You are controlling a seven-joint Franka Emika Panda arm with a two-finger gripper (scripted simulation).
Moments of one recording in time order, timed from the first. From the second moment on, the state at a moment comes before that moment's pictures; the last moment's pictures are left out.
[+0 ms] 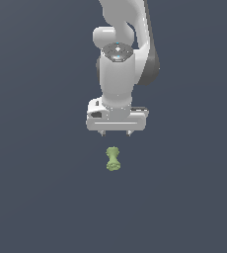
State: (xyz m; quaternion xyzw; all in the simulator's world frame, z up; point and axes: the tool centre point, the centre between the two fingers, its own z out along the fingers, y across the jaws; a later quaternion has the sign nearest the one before) arm 0.021 0.009 0.206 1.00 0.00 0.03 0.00
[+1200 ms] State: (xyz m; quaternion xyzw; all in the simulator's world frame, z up) arm 0.025 0.015 0.188 1.00 0.04 0.03 0.01
